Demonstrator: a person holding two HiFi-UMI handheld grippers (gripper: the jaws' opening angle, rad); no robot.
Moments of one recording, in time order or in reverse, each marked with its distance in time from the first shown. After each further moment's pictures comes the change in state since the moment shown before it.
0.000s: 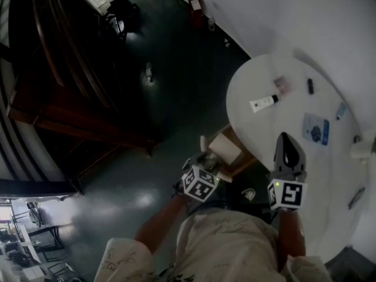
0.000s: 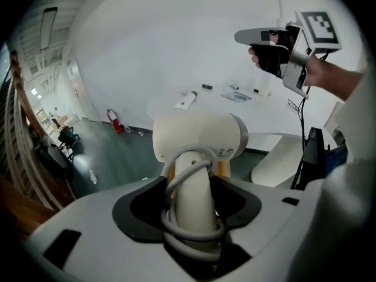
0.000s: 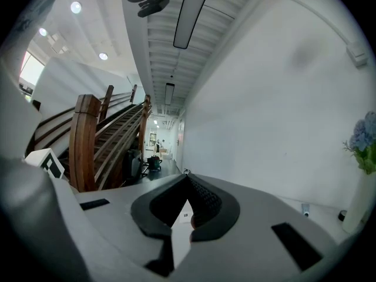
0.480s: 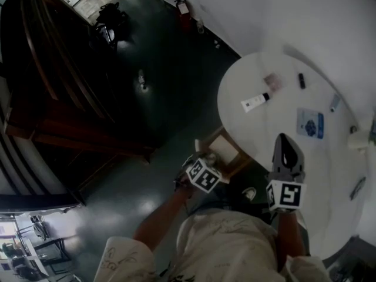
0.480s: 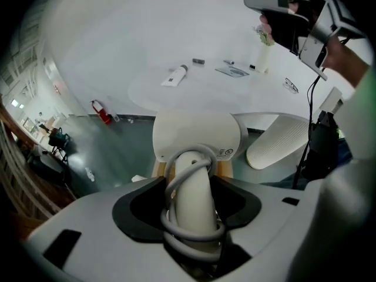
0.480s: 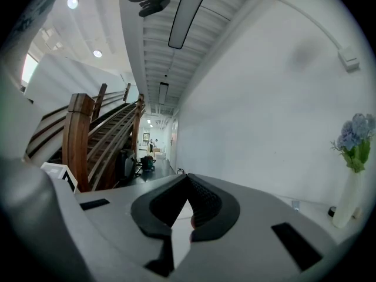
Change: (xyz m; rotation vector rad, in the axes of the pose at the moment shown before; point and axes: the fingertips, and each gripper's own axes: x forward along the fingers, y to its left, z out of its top) left arm 0.033 -0.005 -0.007 0.105 0.209 -0.067; right arm -0.013 -0.015 -0.005 0.022 0.015 -0.070
